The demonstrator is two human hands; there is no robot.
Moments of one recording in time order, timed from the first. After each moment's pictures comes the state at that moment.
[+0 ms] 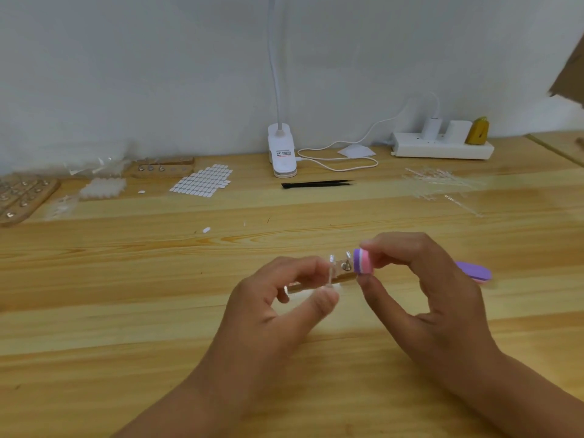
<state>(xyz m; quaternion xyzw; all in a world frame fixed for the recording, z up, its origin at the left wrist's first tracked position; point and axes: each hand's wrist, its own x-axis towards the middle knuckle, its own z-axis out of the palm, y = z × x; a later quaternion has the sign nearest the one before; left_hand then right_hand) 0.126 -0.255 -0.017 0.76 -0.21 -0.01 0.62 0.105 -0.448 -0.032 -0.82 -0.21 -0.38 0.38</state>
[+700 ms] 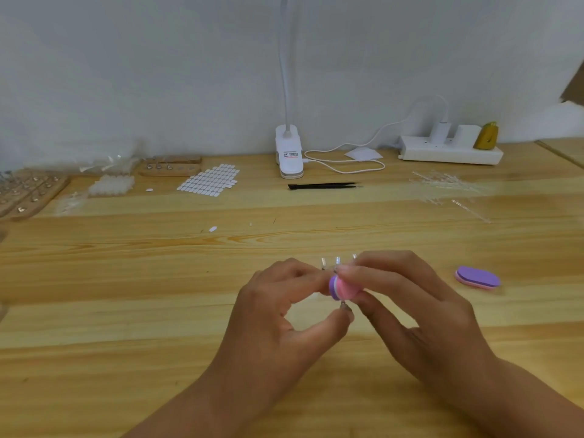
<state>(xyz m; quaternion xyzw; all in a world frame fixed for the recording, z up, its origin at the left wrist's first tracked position) 0.122 -0.257 -0.016 0.82 -0.26 0.09 0.50 0.111 -0.448 -0.041 -0.82 -0.29 -0.37 0.33</state>
